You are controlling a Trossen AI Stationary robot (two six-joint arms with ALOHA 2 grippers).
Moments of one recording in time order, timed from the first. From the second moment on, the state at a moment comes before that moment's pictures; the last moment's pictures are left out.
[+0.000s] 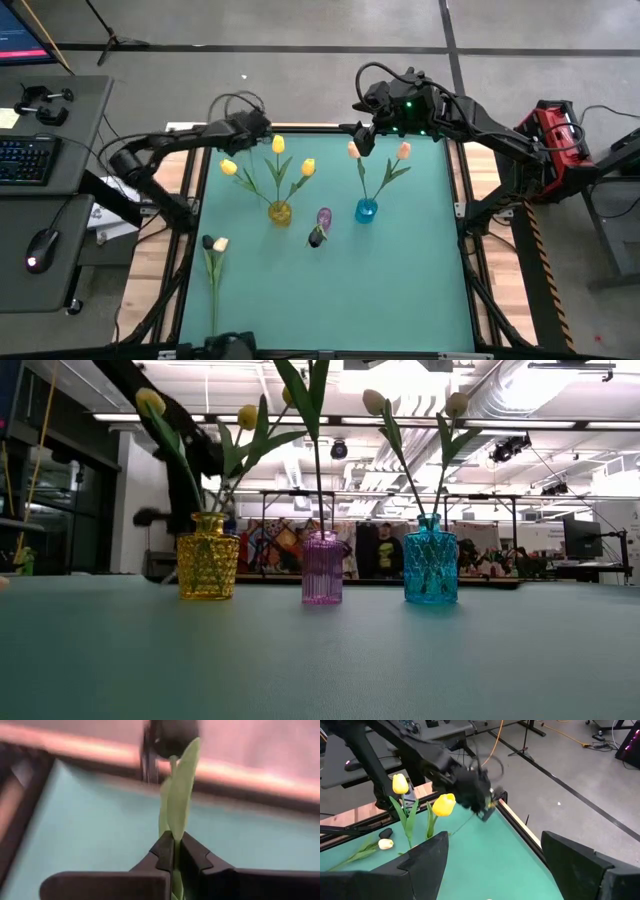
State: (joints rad) left arm 0.76 1.57 0.92 -0.50 -0.53 -0.89; right arm -0.24 1.54 1.93 -0.86 0.18 0.16
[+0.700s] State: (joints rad) left arm 0.61 0.92 0.92 0.34 -0.42 -0.35; right arm -0.24 1.53 1.92 -0.84 0.18 0.14
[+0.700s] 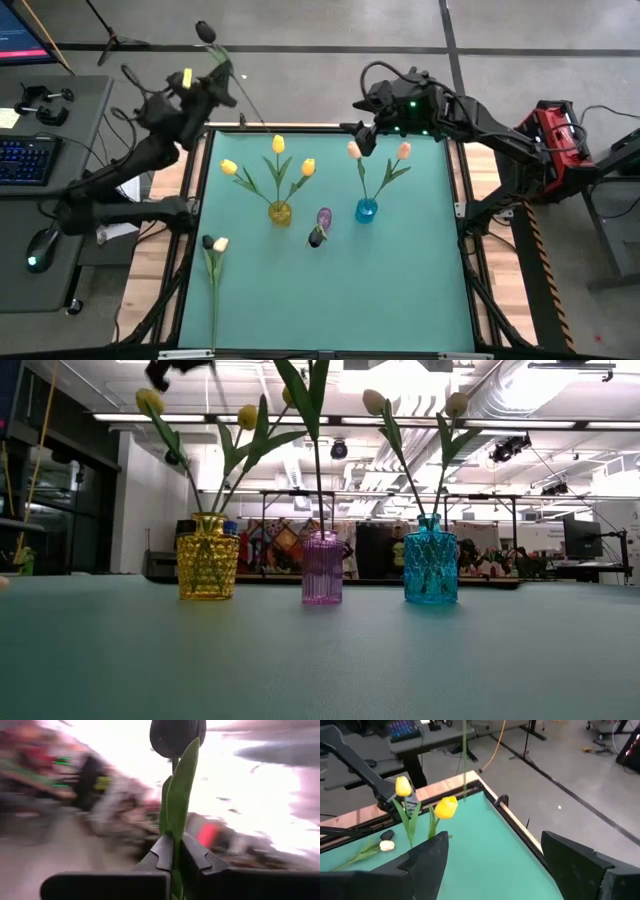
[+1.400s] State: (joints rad) left arm 0.11 1.21 1.16 0.72 -0.11 -0.08; right arm -0.24 1.40 1.92 -0.81 0.21 0.13
